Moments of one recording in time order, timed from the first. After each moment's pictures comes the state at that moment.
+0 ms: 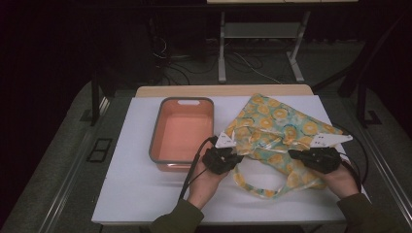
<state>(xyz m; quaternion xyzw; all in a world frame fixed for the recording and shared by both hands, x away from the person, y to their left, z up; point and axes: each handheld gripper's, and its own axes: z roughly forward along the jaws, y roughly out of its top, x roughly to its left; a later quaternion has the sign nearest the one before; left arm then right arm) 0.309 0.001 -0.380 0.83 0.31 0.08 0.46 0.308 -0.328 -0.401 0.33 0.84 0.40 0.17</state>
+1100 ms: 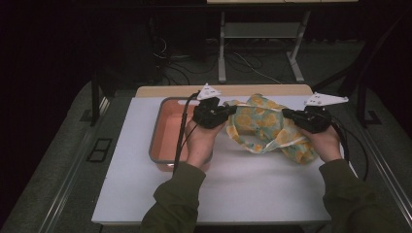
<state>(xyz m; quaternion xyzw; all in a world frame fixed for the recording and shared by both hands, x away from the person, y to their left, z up) 0.390 0.013 -0.317 0.76 0.35 0.12 0.53 0.389 -0.311 -0.354 0.37 0.78 0.45 0.23</state>
